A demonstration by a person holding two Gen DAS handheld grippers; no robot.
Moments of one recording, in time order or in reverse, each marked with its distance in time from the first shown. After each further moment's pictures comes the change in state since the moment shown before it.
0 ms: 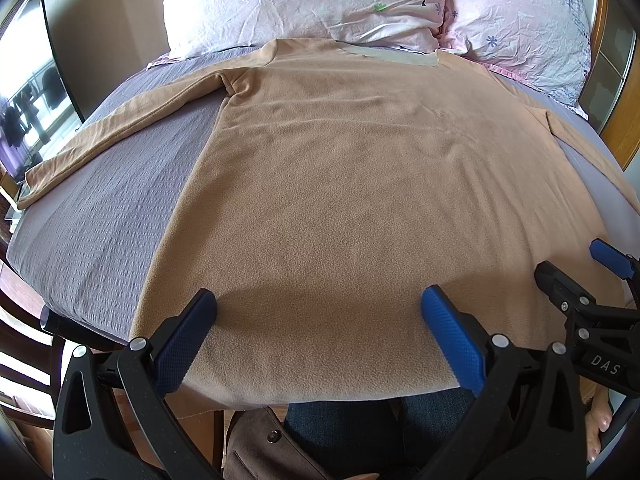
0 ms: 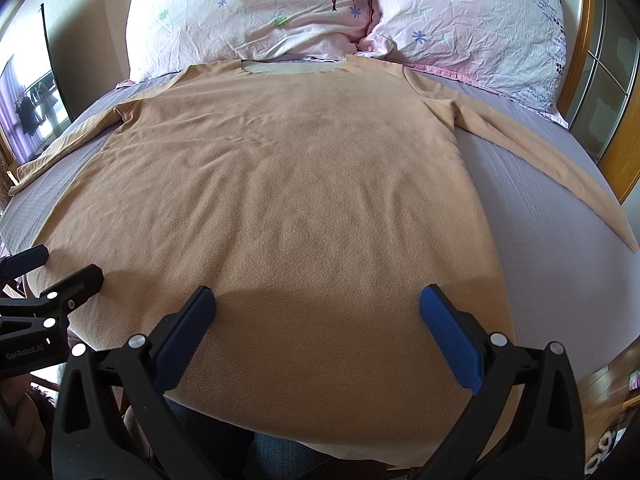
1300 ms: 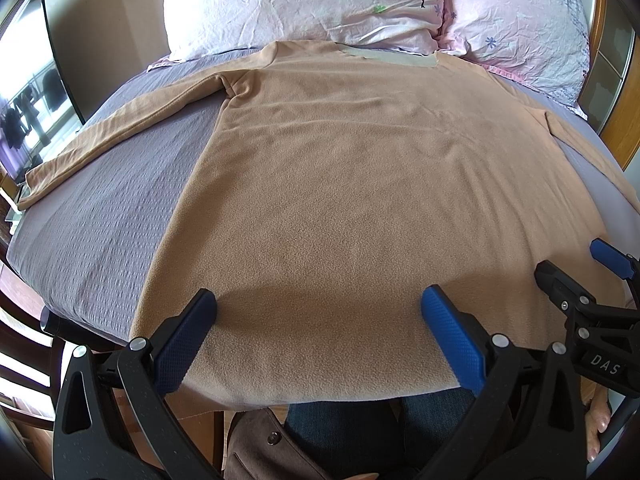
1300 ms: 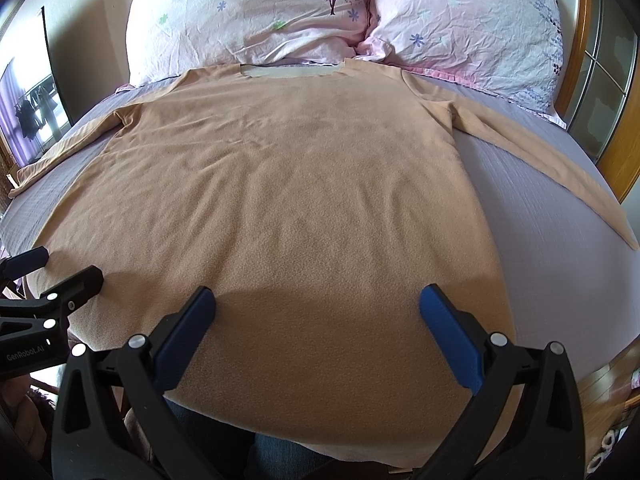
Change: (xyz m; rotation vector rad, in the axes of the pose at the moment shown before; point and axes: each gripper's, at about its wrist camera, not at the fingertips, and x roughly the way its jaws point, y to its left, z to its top) left arm 0.000 0.000 0.000 0.000 -0.002 0.001; right arm -0.002 -0.001 -0.002 0.001 -0.016 0.001
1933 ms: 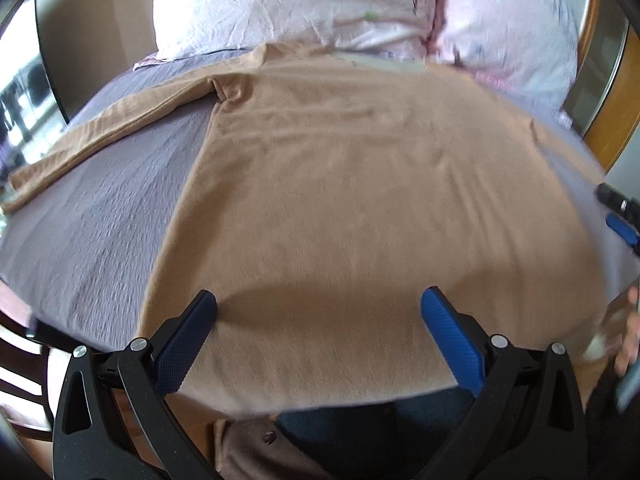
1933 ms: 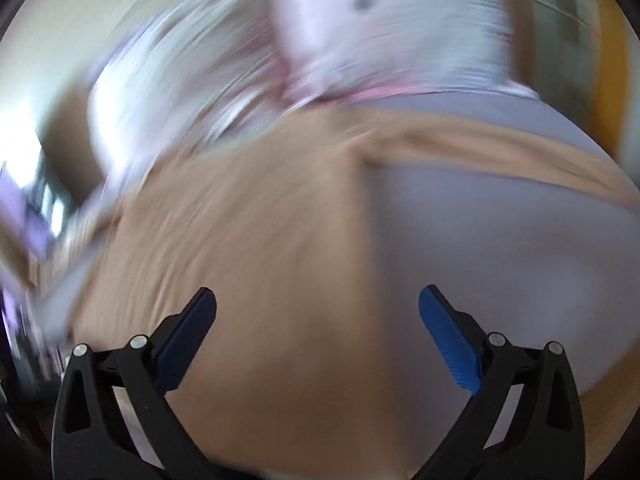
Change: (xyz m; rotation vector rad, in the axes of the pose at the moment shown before) left arm -0.004 0.020 0.014 -0.032 -0.014 -0.114; right arm -0.027 -0.177 0.031 0.504 -0.172 0.065
